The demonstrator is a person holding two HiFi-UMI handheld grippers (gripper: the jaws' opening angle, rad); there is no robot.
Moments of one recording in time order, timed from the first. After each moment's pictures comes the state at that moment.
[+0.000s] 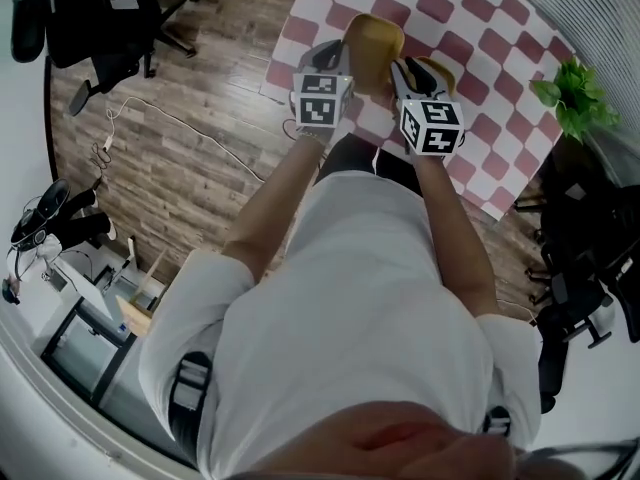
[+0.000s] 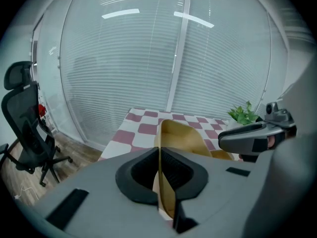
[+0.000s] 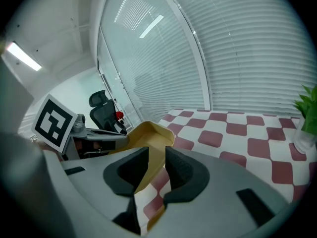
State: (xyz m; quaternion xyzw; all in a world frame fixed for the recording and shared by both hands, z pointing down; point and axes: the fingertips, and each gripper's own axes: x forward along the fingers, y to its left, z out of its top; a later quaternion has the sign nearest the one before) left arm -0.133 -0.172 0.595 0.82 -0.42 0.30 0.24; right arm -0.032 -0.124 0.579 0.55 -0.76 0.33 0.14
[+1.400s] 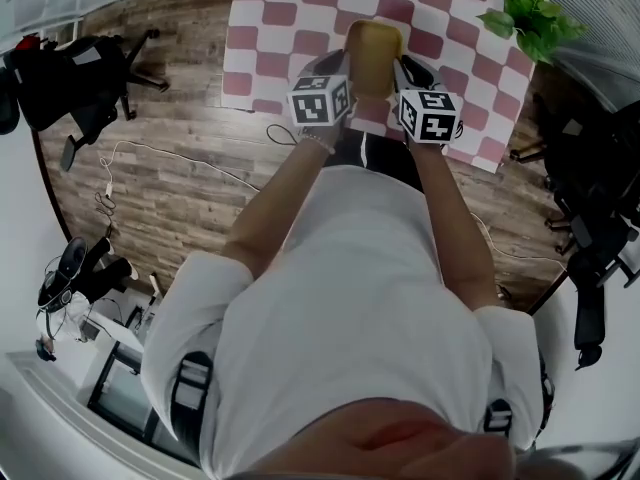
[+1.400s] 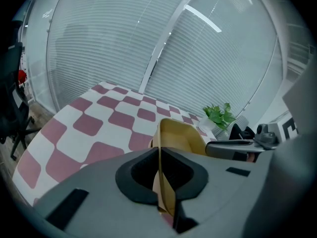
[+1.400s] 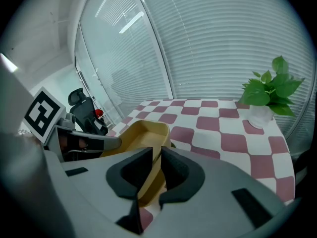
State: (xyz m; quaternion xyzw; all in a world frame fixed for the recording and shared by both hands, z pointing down) left arm -0.028 -0.085 0.621 0.82 -0.33 0.29 0.36; right arm 0.069 -0.038 0.606 0.62 -0.67 0.37 0.16
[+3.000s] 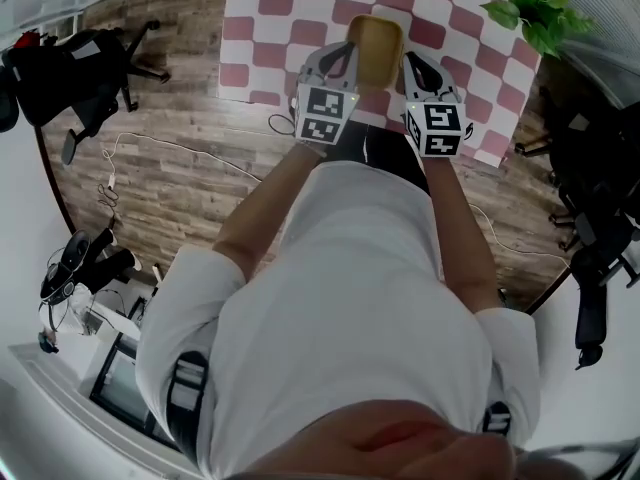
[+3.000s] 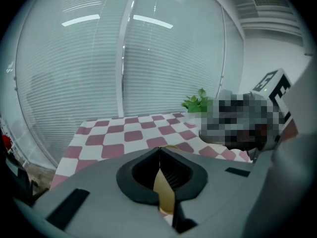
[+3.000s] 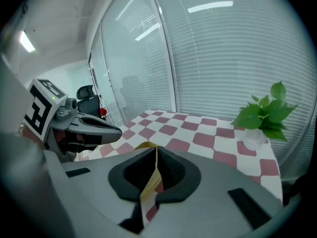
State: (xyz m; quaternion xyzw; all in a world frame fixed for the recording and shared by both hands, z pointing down) left arm -0.006 -0.068 0.580 0.91 -0.26 0.31 0.14; right arm 0.077 -0.021 0.579 0.63 -0.70 0.27 0.18
